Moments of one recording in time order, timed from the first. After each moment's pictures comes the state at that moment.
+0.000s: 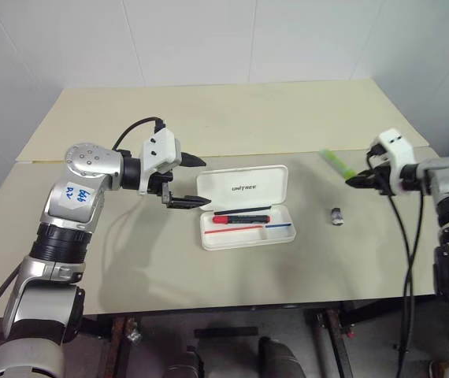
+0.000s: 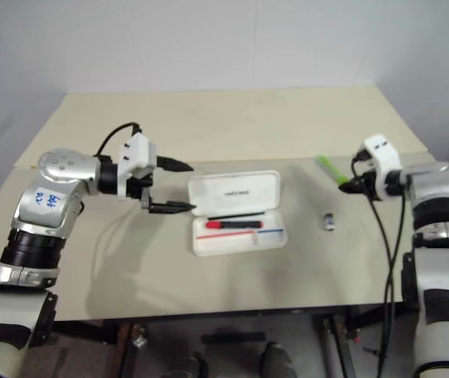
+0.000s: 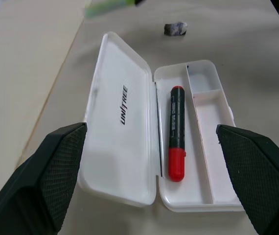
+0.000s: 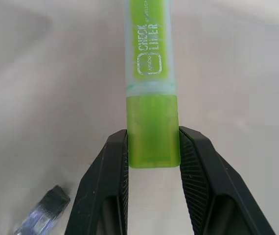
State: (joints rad) left arm -0.89 0.64 -0.10 0.18 -0.19 0.30 -1.21; right arm -1.14 -0.84 0.06 0.95 -0.02 0.50 1.09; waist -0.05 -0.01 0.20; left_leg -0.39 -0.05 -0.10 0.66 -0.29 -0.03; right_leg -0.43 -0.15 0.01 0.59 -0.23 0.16
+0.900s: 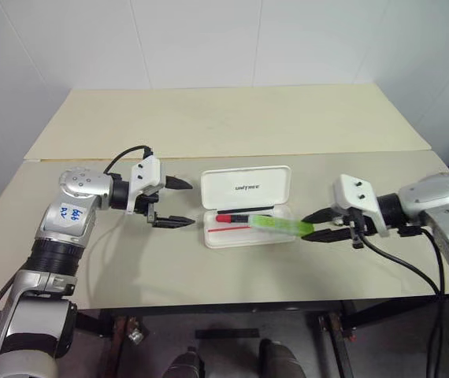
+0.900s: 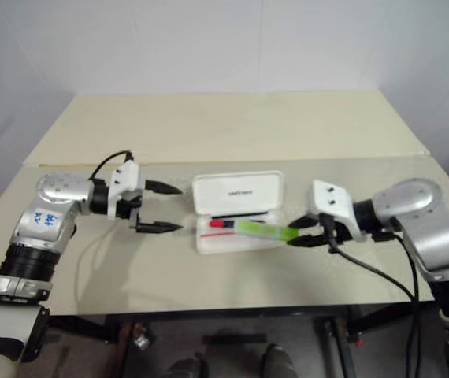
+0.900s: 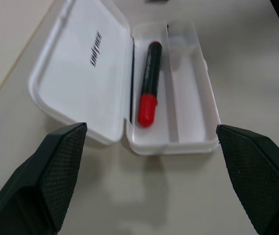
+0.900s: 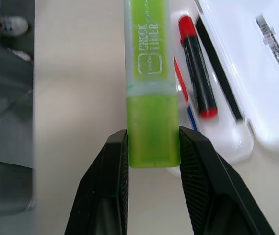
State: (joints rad) left arm -0.76 0.69 -0.09 0.31 -0.20 0.15 -1.28; right arm -0.66 -0.94 0.18 -0.14 0.24 0.44 1.38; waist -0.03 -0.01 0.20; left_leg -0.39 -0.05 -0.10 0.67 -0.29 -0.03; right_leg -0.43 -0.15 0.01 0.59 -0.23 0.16
